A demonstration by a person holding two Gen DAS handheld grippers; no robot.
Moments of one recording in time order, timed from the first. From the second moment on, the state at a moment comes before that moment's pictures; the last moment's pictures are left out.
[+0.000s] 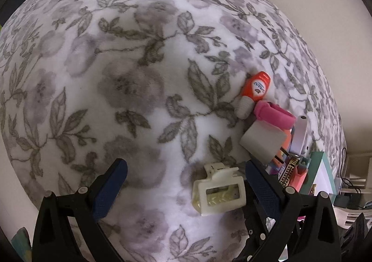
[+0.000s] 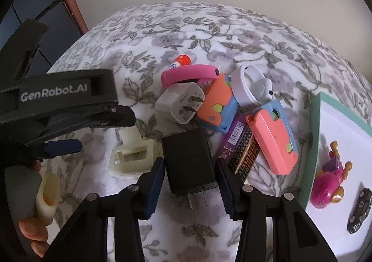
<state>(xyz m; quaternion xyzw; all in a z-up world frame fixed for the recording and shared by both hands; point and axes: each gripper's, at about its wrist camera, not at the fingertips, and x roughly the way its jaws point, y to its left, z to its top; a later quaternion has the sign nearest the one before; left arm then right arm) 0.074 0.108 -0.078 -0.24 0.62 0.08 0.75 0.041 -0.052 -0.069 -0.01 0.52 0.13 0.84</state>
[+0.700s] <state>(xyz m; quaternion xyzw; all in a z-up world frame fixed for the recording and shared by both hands) 0.085 0.050 -0.083 -0.17 0.64 0.01 0.75 0.023 -0.136 -0.042 0.12 0.50 0.07 0.85</state>
